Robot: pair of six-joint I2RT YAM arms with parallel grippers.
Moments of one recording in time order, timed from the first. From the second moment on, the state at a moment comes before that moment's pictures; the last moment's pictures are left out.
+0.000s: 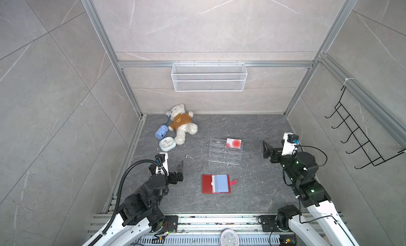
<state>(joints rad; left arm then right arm) -0.85 0.39 0.56 -0.51 -0.62 -0.30 0.24 0.58 0.63 -0.19 0.08 0.12</state>
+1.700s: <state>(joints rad) -0.13 1.27 0.29 0.57 -0.25 0.03 0.24 1.28 0.10 0.99 0.23 -0.04</state>
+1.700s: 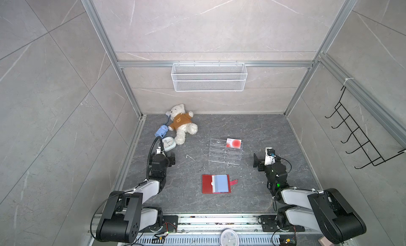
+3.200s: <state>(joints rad) 0.07 1.50 0.35 0.69 0.04 0.00 0.06 1.53 0.31 0.92 0.18 0.08</state>
